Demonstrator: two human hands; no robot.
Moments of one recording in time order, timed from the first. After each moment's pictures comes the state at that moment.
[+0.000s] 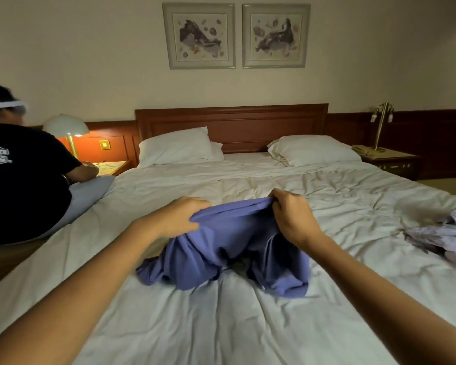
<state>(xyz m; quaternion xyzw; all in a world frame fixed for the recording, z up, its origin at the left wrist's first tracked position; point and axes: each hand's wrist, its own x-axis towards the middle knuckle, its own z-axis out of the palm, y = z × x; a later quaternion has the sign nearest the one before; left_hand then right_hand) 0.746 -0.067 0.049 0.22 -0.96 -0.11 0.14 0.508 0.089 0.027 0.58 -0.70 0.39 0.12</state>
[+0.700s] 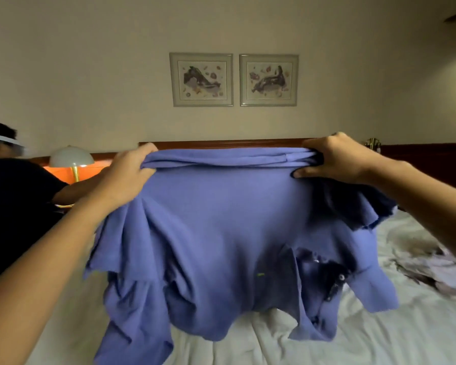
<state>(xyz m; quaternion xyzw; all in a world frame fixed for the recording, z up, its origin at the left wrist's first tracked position) 0.816 -0.052 0.186 0.26 -0.84 0.02 0.47 0.449 0.167 0.222 0.69 -0.63 0.21 0.29</state>
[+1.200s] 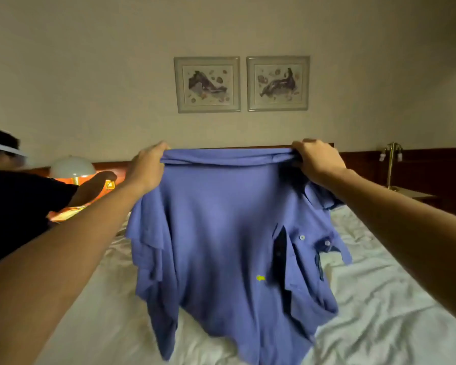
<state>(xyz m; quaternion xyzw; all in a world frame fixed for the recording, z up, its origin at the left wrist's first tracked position) 0.718 -0.223 0.209 0.37 -0.82 0.07 0.44 0.379 -0.031 0.219 0.56 -0.74 0.20 0.31</state>
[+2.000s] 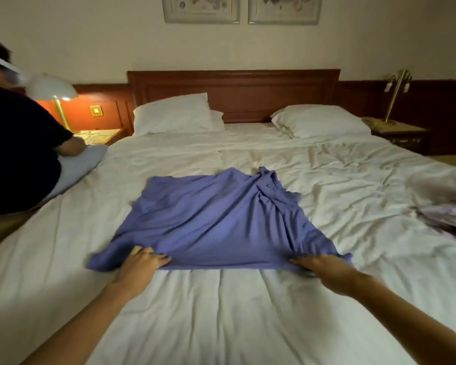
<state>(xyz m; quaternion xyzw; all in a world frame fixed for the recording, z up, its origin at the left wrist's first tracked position) 0.821 -0.107 -0.146 0.32 -0.94 0.14 0.01 0.421 0.125 -0.140 0.68 -0.72 -0.10 -0.08</state>
